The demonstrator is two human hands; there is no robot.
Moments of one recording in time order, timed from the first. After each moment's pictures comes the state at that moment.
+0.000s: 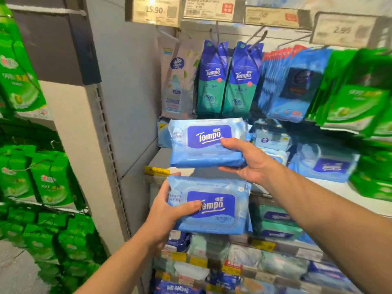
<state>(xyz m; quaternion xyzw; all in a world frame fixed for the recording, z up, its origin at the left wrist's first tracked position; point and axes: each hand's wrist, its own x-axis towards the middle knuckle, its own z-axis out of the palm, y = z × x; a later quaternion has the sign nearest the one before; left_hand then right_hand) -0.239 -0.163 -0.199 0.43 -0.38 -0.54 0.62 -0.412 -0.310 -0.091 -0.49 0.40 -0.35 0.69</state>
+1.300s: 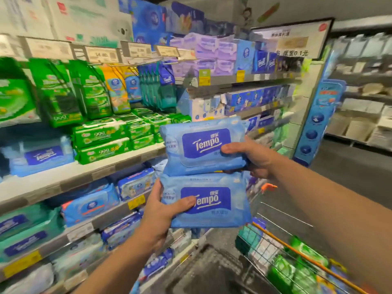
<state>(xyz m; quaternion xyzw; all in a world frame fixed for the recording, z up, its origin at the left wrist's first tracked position) -0.837 -0.018 -0.158 0.21 -0.50 -0.73 0.41 -1.063 0.048 -0.051 -0.43 0.56 -0.56 0.43</state>
